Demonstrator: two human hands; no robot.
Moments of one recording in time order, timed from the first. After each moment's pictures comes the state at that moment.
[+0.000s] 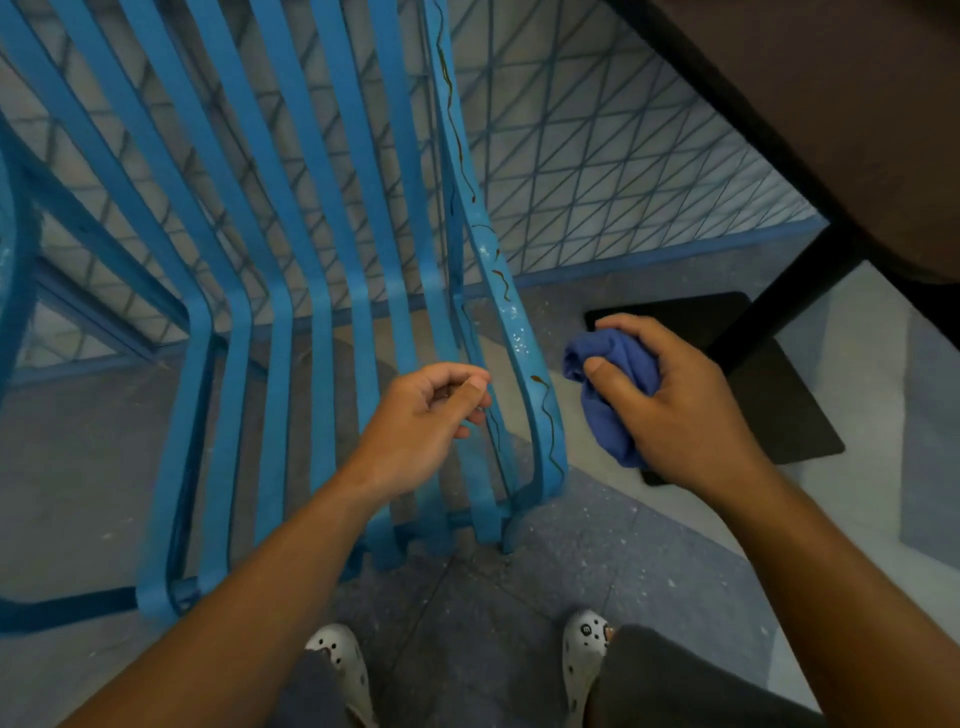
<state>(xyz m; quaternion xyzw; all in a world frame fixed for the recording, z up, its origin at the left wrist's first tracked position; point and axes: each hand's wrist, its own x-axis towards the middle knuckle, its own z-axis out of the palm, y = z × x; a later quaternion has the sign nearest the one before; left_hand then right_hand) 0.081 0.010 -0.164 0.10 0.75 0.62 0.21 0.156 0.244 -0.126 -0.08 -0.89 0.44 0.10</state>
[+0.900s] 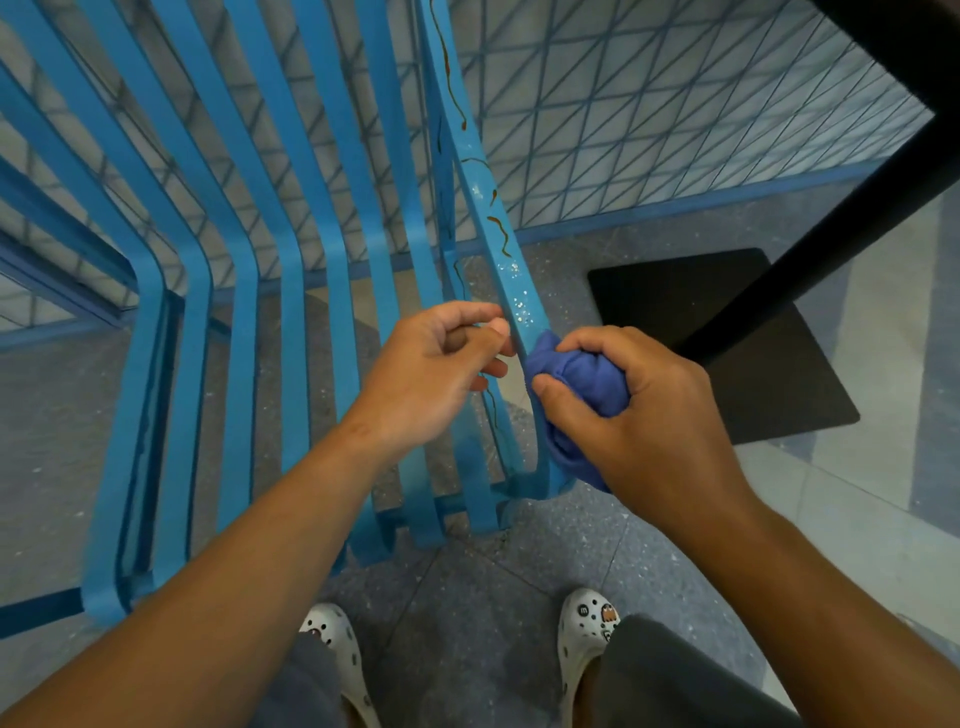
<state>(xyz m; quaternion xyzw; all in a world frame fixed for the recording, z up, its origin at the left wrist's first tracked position) 0.054 0.045 -0.178 0.07 0.73 0.64 0.23 0.156 0.211 -0.157 -0.05 -0.91 0.39 0.13</state>
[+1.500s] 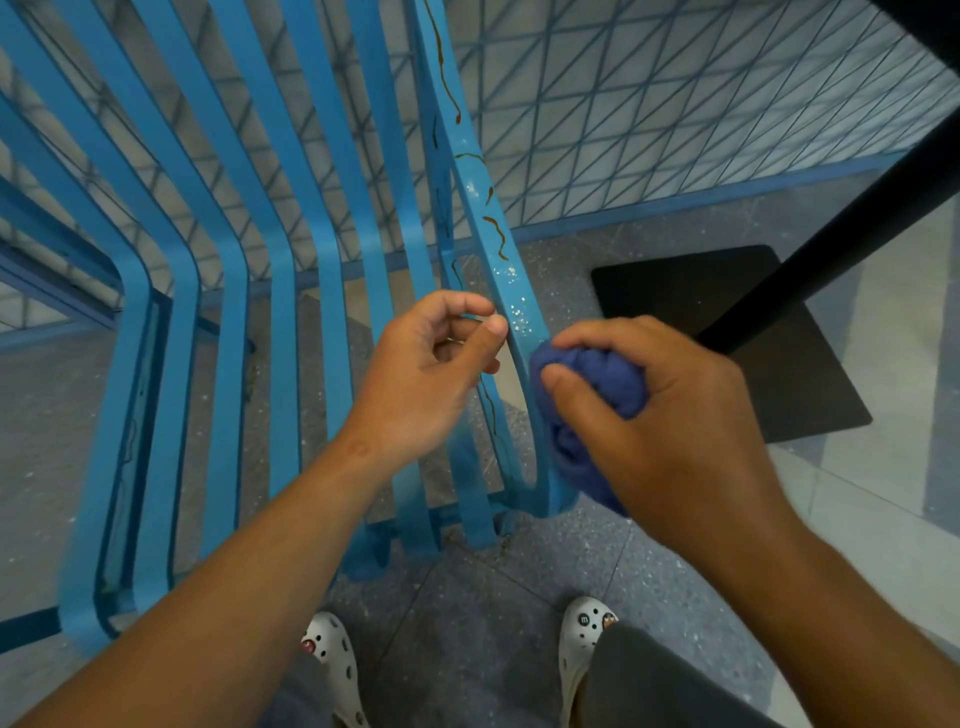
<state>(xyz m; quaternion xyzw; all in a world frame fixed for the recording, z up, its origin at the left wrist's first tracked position) 0.049 0.051 -0.186 0.08 0.73 0.65 0.16 0.151 0.210 -0.143 -0.05 -0.91 0.38 0.13</state>
